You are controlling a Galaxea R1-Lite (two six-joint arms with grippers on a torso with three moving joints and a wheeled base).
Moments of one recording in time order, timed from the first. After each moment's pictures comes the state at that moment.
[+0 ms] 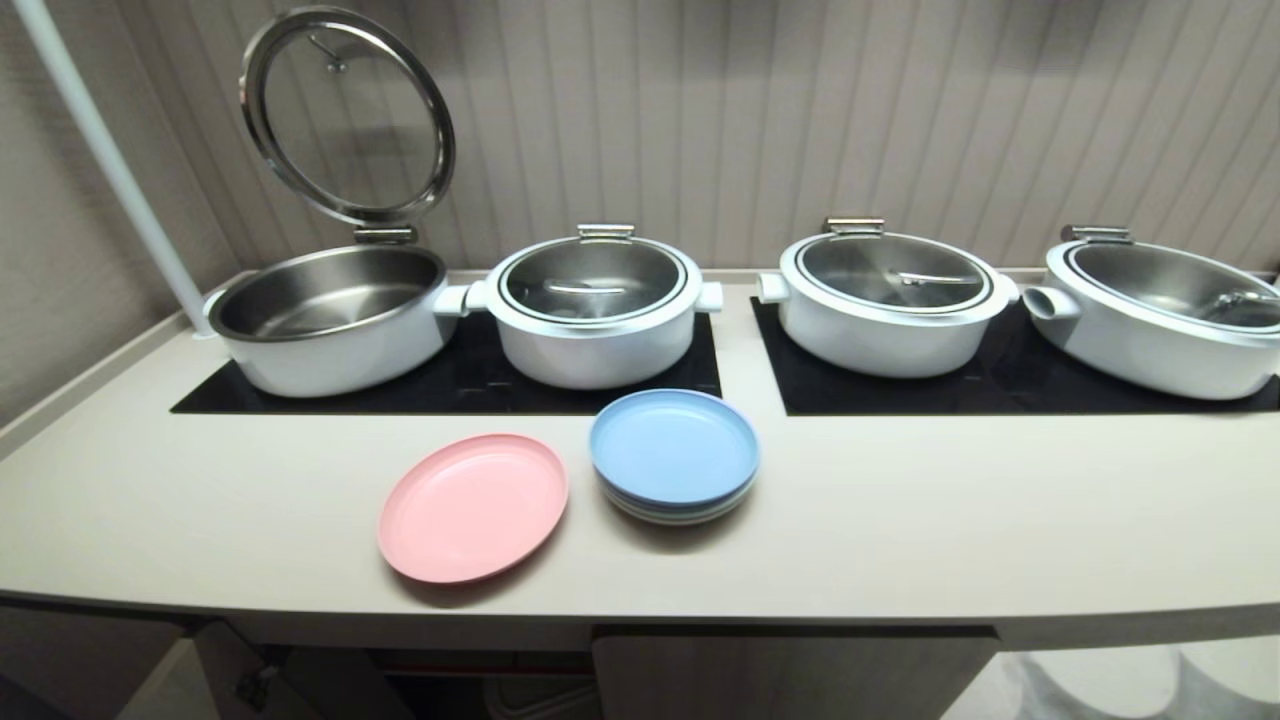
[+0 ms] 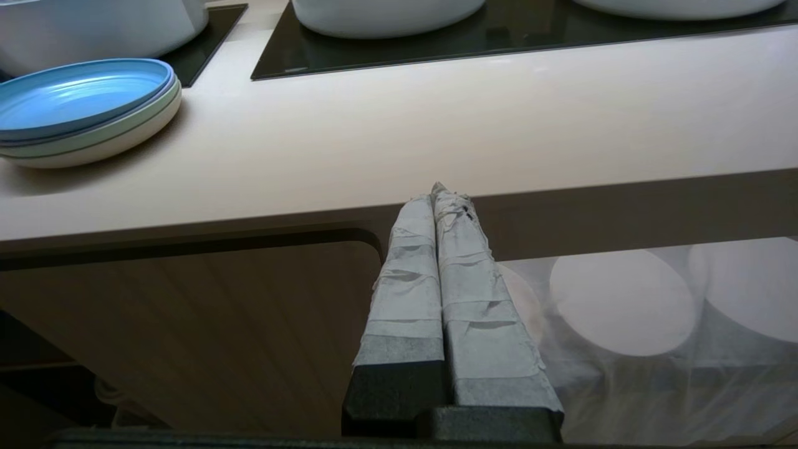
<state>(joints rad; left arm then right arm) 0.00 0.00 -0.08 0.04 -0.15 0.17 0.00 0.00 0.00 -0.01 -0.06 0.09</state>
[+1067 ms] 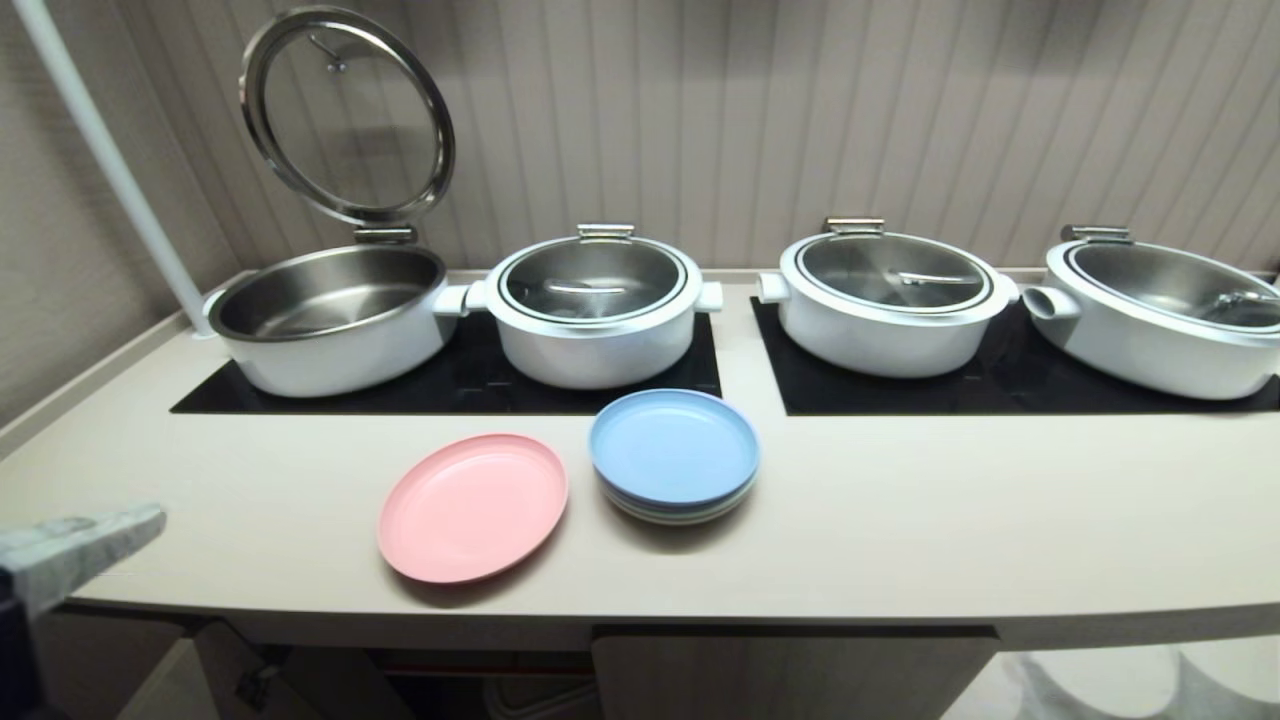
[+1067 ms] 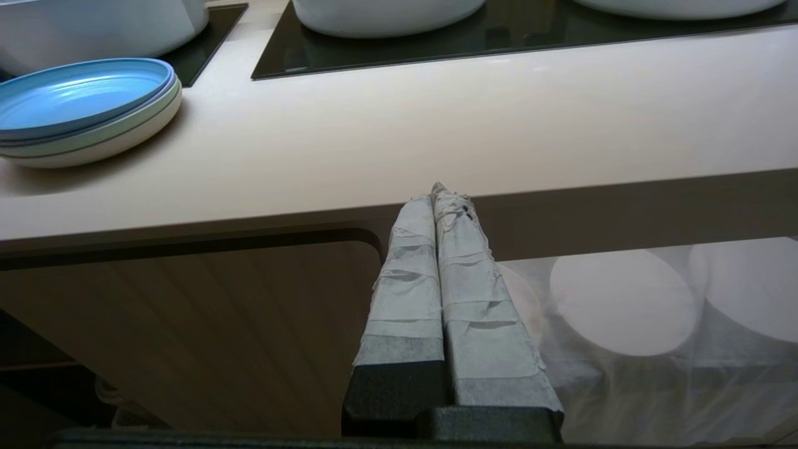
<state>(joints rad) -0.01 0.86 -0.66 0.17 -0.23 0.19 0.00 0.00 0.00 0.00 -0.06 0.09</state>
